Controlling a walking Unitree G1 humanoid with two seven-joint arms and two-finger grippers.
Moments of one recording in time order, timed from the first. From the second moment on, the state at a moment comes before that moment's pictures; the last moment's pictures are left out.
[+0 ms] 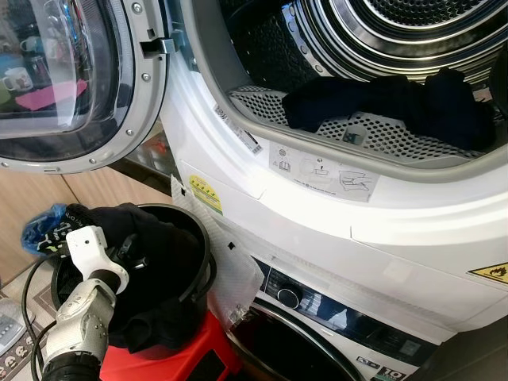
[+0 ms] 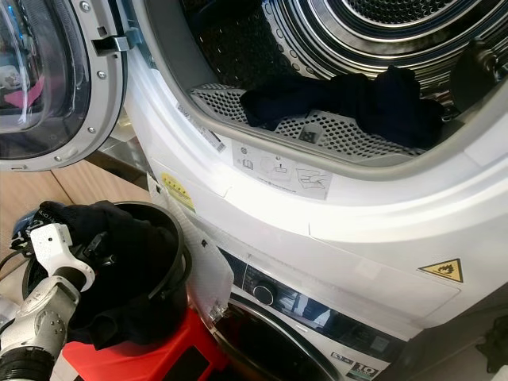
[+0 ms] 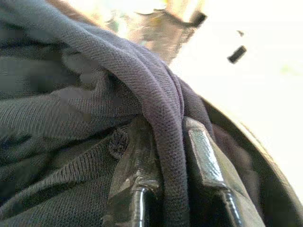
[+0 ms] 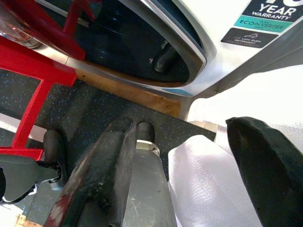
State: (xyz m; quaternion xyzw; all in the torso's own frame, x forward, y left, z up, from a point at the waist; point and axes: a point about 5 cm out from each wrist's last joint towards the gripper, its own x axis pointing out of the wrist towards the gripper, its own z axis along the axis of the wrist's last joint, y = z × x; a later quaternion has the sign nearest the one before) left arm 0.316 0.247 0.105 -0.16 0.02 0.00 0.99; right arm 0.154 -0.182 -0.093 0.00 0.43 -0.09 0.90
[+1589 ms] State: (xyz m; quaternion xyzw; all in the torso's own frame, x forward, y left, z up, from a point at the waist) left arm 0.214 0.101 0.157 0.04 0.07 -0.66 0.74; right arm 0.159 -0.181 -0.091 0.00 0.42 -0.09 0.90
